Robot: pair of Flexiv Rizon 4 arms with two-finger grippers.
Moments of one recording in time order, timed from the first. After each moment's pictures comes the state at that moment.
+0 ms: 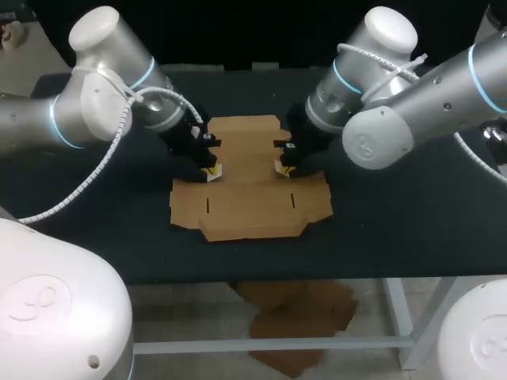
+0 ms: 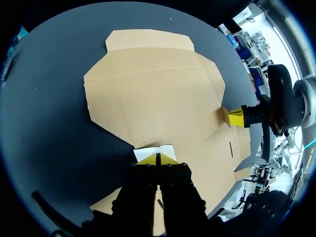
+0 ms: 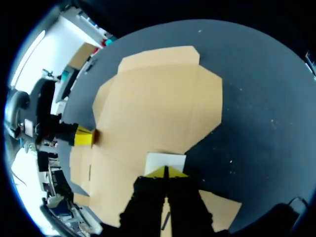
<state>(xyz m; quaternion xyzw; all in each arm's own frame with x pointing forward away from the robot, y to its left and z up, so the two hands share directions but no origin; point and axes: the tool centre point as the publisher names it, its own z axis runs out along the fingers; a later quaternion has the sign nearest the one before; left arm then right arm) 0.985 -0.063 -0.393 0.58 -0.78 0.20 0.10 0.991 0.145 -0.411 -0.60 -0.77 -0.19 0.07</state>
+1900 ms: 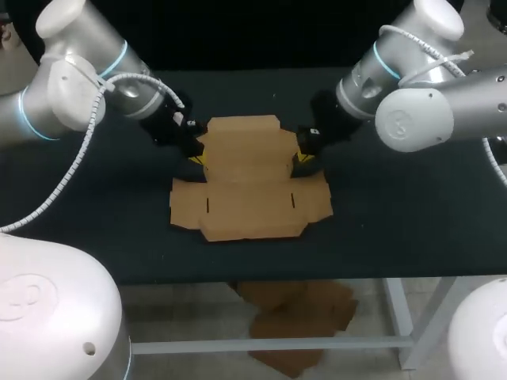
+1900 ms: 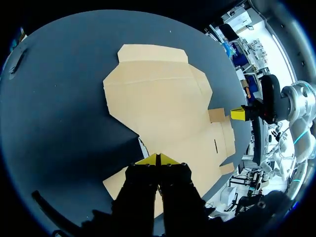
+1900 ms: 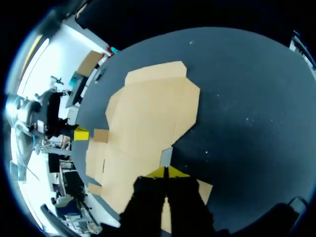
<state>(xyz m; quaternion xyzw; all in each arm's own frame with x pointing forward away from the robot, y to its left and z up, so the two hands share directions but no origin) 0.976 -0.039 -0.347 0.59 -0.76 0.23 0.12 0.987 0.105 -0.369 -0.60 -0.76 -0.23 0.10</state>
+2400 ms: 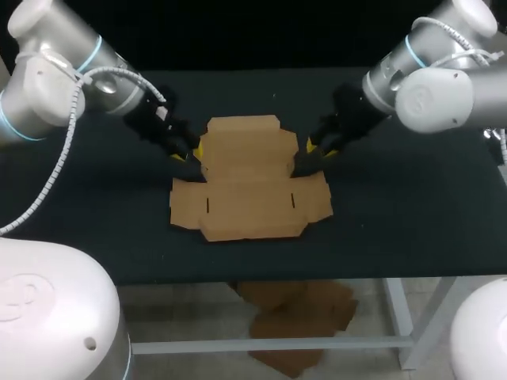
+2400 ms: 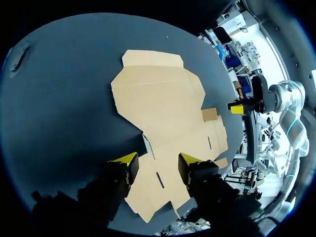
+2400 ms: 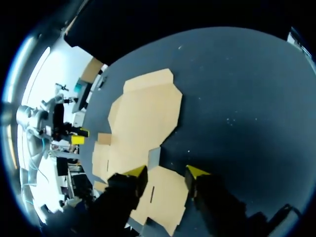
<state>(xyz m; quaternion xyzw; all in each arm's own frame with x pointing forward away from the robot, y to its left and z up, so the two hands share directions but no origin) 0.975 -0.019 -0.330 0.58 -0.76 0.25 0.14 0.996 0.072 -0.357 -0.61 -0.74 -0.26 0.13</state>
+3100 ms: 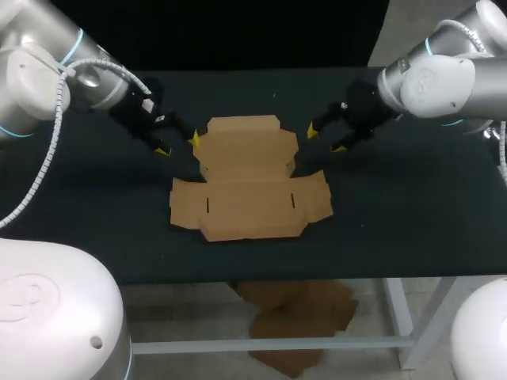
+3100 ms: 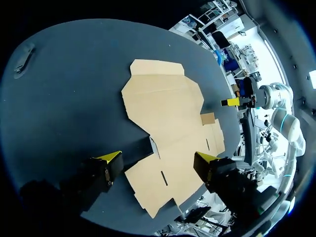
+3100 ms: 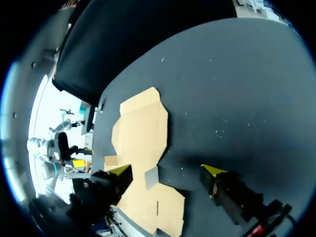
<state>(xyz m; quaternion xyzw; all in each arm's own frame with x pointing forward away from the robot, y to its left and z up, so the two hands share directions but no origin) 0.982 0.001 -0.314 0.59 -0.75 0.26 0.13 1.027 0.062 -0.360 -0.66 -0.67 -0.30 0.17</state>
